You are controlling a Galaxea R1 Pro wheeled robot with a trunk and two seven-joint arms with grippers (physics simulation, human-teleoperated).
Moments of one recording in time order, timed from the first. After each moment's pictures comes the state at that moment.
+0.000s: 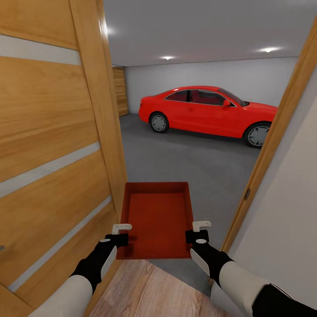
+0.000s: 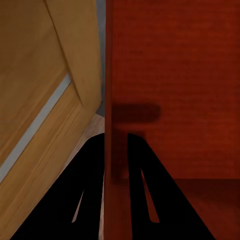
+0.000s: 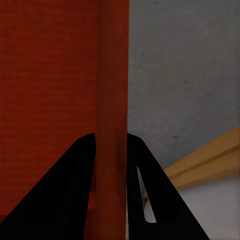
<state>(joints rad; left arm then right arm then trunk) -0.65 -0.09 -0.02 -0.58 0.04 0.29 0.09 -0.79 0.06 0.71 -0.31 -0.58 0.02 -0.39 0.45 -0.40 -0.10</state>
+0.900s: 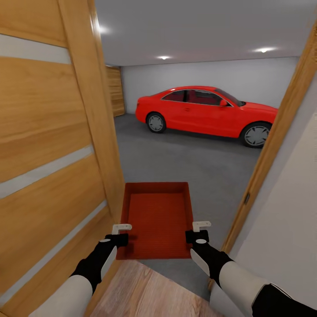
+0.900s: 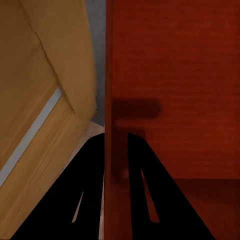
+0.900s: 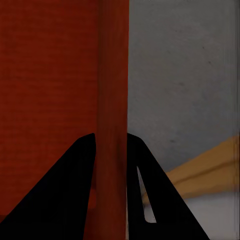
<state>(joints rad) -0.65 -0.09 -0.03 -0.58 0.04 0.29 0.09 -0.79 0.06 0.71 -0.31 -0.58 0.02 -0.39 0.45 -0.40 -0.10</state>
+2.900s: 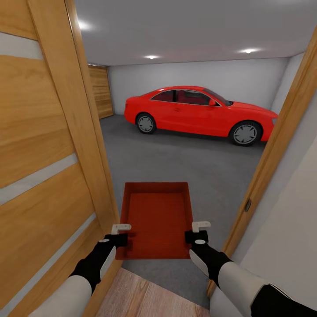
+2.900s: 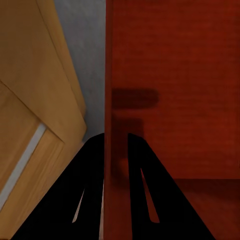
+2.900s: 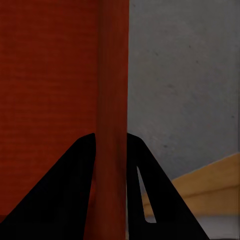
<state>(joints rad) -0.65 -0.08 -0.02 -0.58 0.03 0.28 0.08 -0.79 0.07 0.71 -0.31 -0.58 0.01 -0.41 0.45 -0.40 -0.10</state>
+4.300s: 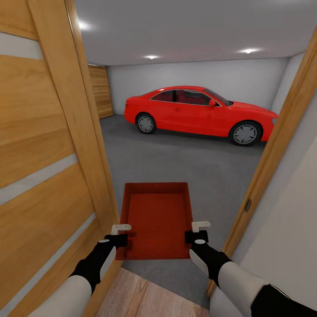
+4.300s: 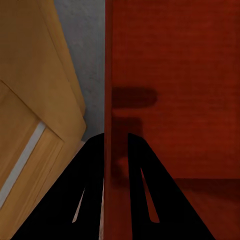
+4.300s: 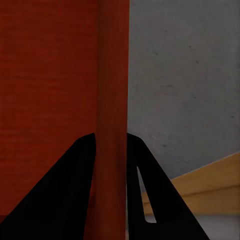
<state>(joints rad) -0.65 -0.08 -0.02 -0.57 0.03 0.28 0.08 -0.79 0.07 0.70 -0.31 -0.57 0.02 -0.40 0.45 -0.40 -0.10</state>
